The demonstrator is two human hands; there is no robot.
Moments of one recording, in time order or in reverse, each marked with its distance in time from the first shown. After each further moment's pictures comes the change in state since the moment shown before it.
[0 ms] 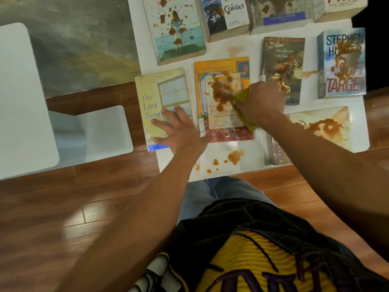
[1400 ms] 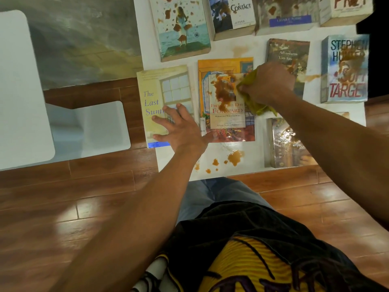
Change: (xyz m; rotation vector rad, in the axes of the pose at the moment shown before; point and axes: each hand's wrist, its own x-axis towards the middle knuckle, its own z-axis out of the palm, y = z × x) left_hand 0.000 0.003 0.000 0.017 0.003 0.020; right_hand 0.038 0.001 -0.026 0.048 -0.032 0.029
